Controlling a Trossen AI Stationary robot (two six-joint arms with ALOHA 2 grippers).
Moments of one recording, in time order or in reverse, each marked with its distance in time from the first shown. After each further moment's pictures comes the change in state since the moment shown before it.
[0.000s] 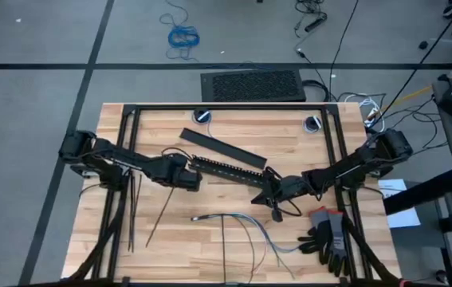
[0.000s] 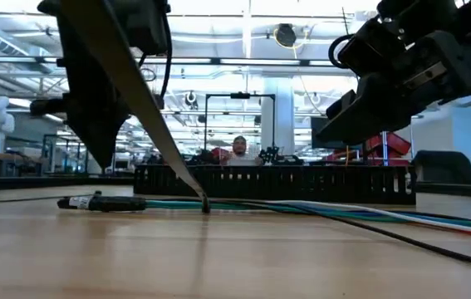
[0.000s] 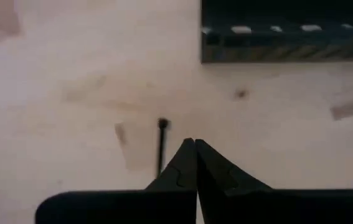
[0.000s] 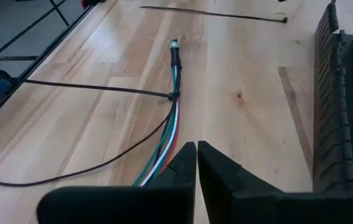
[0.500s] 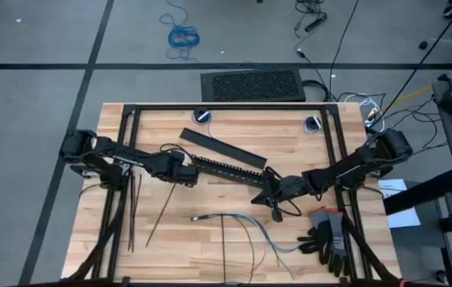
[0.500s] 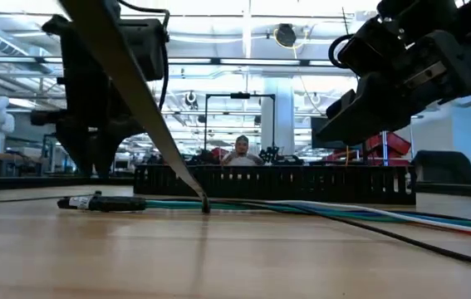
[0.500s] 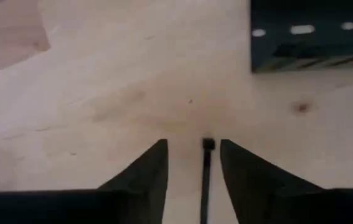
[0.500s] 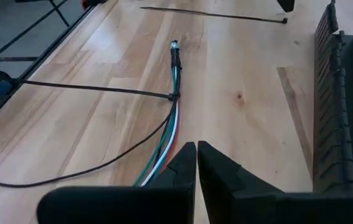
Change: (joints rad) left arm 0.080 -0.001 -0.075 0.064 0.039 0.115; right arm 0.000 0.000 0.000 0.002 0.000 0.000
